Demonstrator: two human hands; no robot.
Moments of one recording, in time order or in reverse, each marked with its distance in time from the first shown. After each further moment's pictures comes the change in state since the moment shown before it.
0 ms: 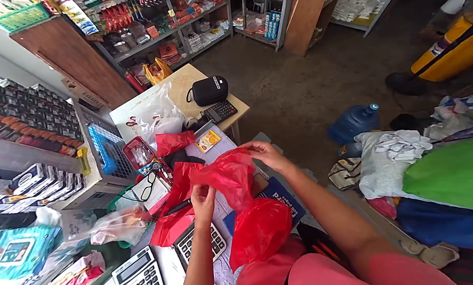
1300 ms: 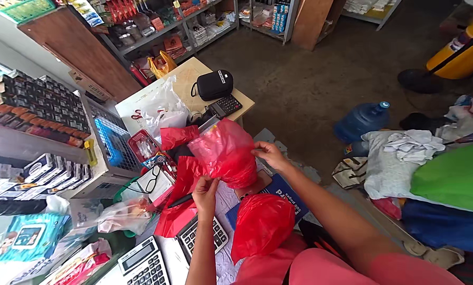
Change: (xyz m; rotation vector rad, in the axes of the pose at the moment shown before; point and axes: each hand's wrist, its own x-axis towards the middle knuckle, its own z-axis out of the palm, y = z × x) left_hand 0.000 -0.032 -0.014 0.055 0.017 -0.010; right_hand -0.002 0.050 -0.005 -0.105 0.155 -0.004
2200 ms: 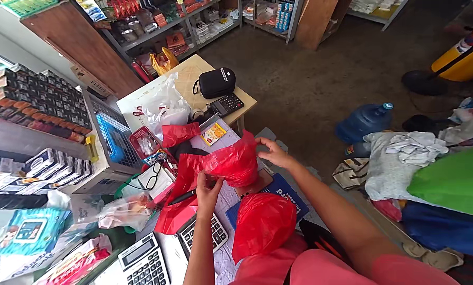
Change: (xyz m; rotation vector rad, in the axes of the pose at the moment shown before) left_hand 0.002 -0.009 -0.007 0.112 -0.087 -0.040; right_hand 0.003 -0.018 -0.012 -0.132 -0.146 0.038
